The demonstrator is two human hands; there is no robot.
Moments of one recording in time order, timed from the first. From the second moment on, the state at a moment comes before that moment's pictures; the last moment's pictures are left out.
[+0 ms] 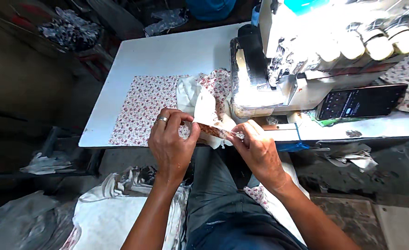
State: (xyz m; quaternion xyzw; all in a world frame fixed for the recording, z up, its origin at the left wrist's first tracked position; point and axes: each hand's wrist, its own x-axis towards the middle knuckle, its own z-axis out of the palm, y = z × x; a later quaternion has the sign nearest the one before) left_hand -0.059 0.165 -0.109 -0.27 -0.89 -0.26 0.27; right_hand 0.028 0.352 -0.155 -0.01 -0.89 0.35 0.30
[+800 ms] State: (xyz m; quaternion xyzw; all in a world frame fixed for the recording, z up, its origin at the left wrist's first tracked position) left_hand -0.136 0.357 -0.079 -0.33 -0.88 -0.34 0.02; right_hand 0.045 0.414 -0.162 -0.12 -0.73 0.58 0.35
